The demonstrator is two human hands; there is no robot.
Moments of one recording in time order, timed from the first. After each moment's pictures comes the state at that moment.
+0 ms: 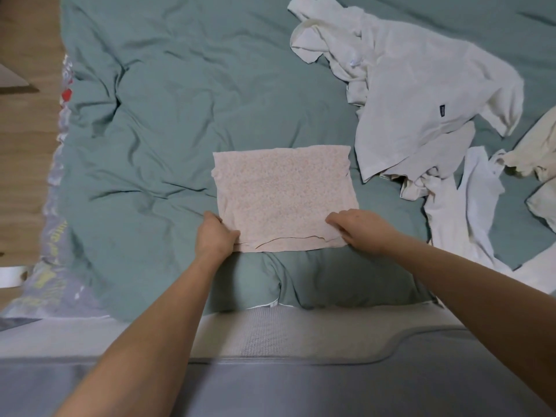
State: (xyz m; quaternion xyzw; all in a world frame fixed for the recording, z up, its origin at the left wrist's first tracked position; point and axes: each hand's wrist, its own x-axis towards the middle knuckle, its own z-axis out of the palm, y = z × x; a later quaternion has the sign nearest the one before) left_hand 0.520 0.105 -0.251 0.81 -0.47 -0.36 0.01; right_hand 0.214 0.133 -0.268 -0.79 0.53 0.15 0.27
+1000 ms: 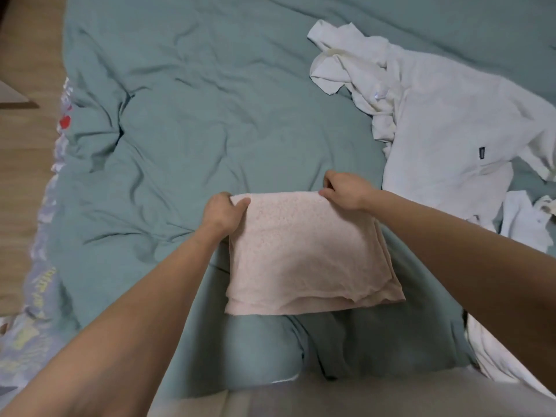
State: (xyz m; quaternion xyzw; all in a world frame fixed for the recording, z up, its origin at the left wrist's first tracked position) left_hand 0.531 -0.041 -0.283 0.75 -0.56 -0.36 0.03; right_hand 0.267 -0.051 -0.272 -0.69 0.65 0.09 0.31
